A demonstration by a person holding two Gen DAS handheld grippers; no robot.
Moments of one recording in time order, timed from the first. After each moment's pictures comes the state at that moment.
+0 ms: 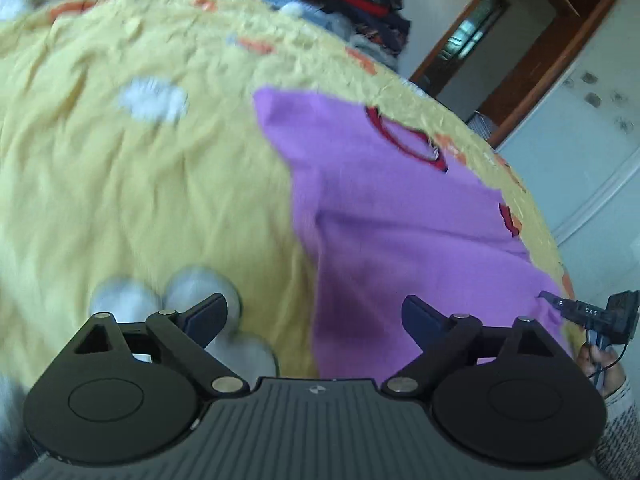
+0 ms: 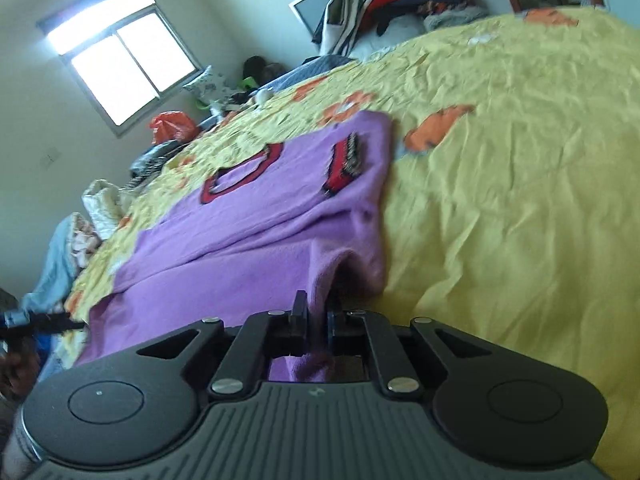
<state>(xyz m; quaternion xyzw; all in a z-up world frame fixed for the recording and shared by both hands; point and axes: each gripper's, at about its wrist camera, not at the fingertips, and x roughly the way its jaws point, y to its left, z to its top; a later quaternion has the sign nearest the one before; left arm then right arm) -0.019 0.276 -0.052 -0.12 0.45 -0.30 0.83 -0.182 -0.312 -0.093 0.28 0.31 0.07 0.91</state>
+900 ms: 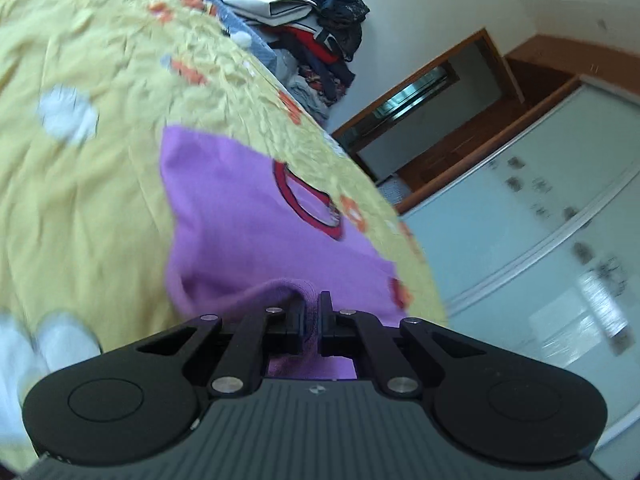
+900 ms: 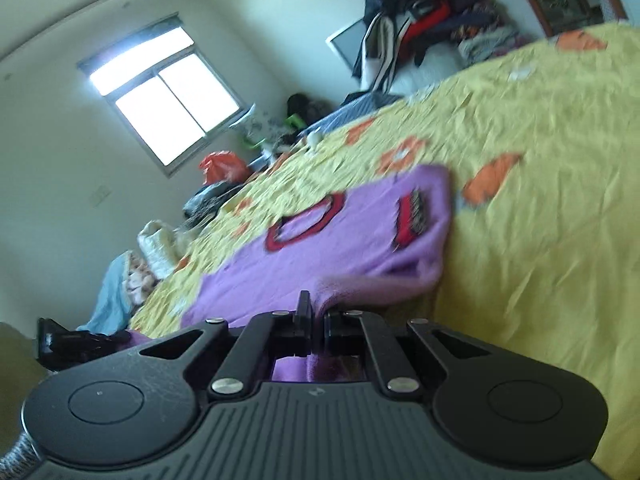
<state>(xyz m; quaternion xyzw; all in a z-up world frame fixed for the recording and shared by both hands) 0.013 0.259 -0.023 -0.26 0.39 -0.38 0.80 -0.182 -0.323 -0.050 0.30 0.23 0.08 0.92</state>
